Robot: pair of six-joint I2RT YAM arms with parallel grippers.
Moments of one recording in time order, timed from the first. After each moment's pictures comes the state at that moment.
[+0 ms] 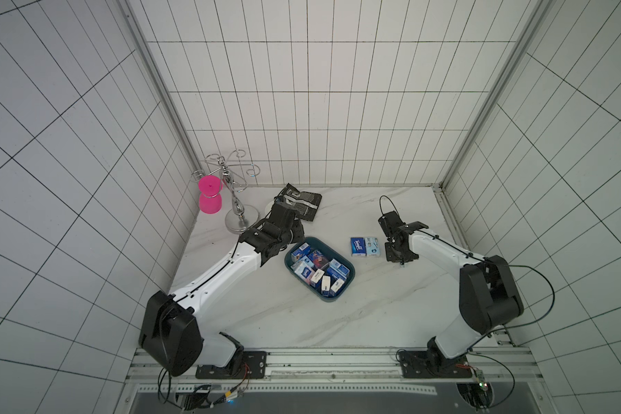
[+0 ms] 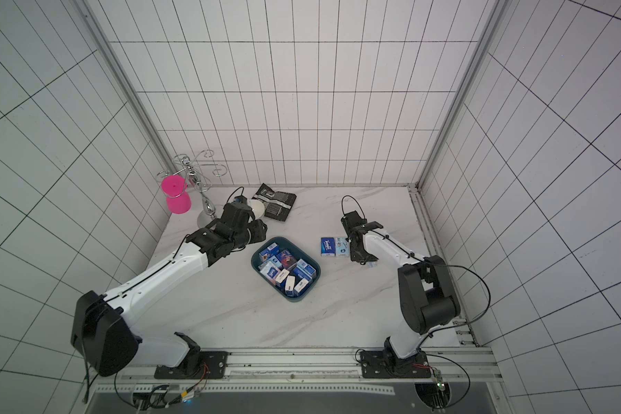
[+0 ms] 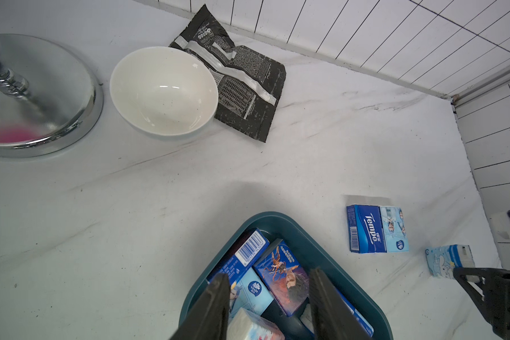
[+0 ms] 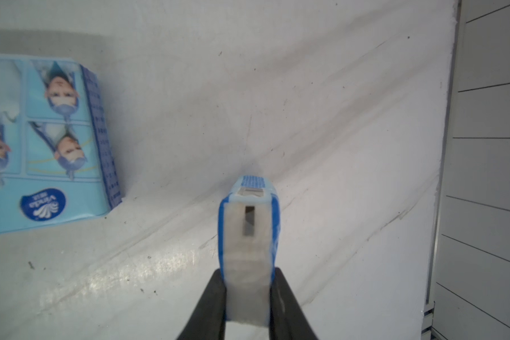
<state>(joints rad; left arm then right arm) -0.54 1.39 1.14 -0.49 -0.14 -0.61 0.45 1.66 1.11 -0.83 0.40 0.33</state>
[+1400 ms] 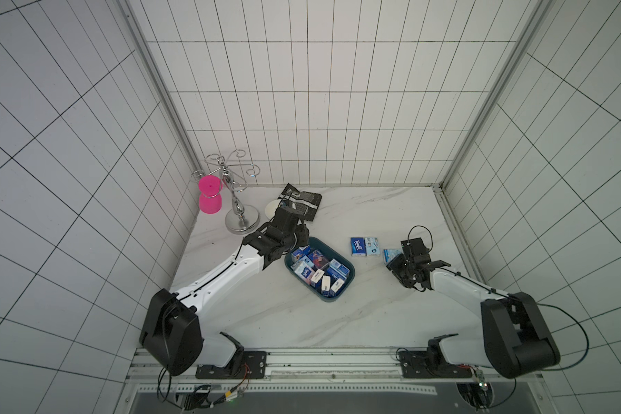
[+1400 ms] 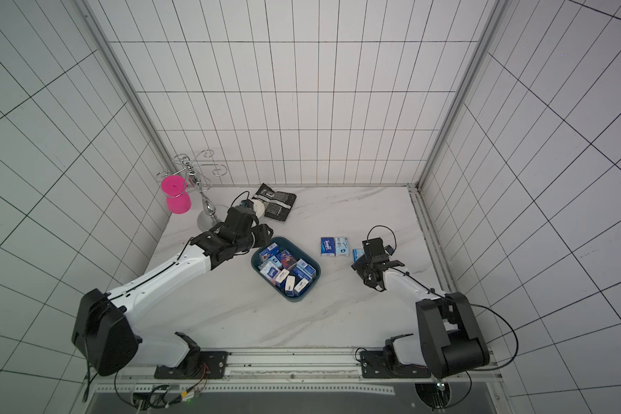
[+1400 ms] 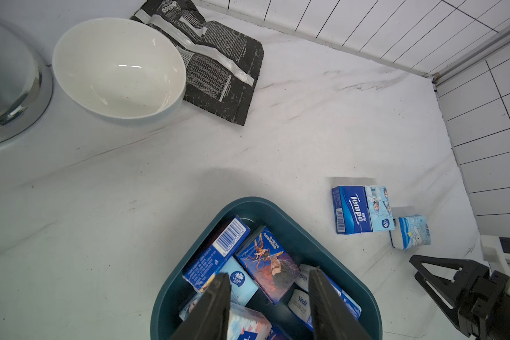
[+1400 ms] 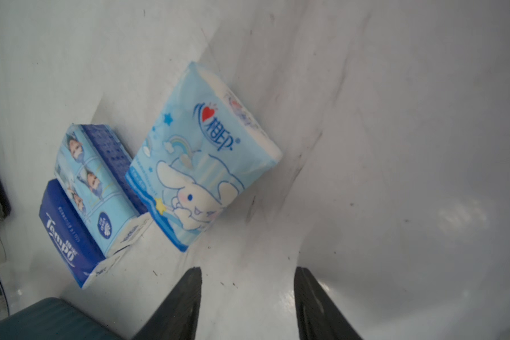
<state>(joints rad) -0.57 1.40 1.10 -0.44 -0.07 -0.60 0.34 1.36 0.59 -0.25 0.01 1.07</state>
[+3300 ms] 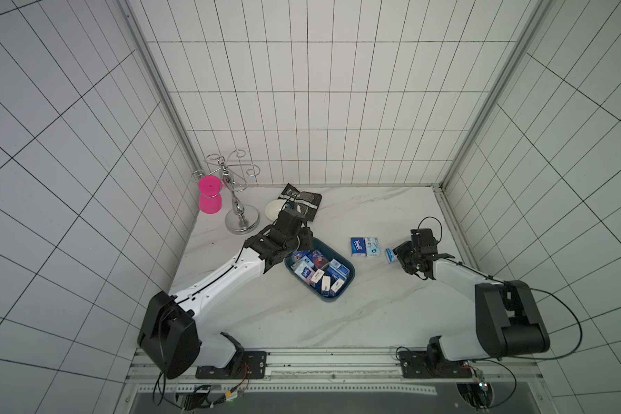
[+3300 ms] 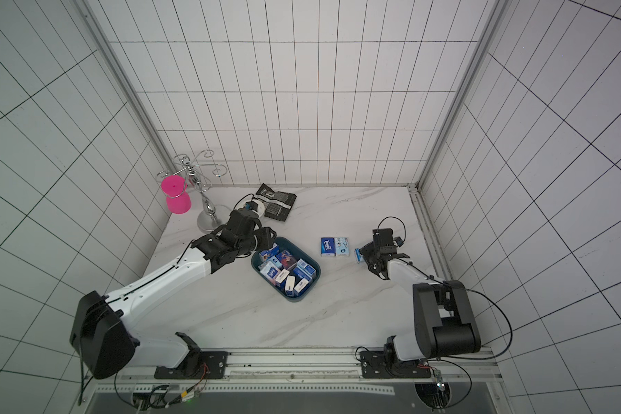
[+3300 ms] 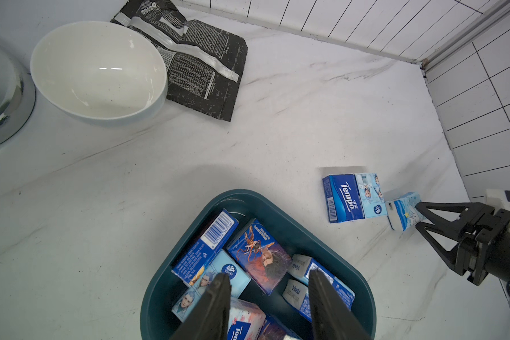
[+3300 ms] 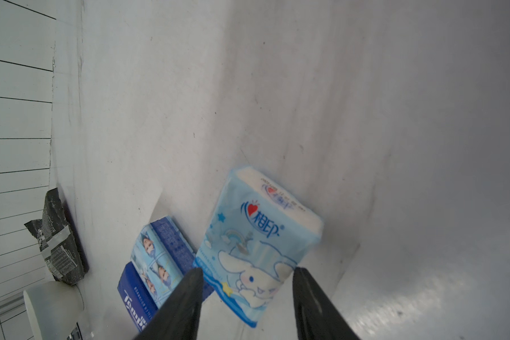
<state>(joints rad) -0.61 1.38 1.09 -0.44 -0.08 -0.57 0.21 1.46 0.67 -0.12 -0.03 1.10</state>
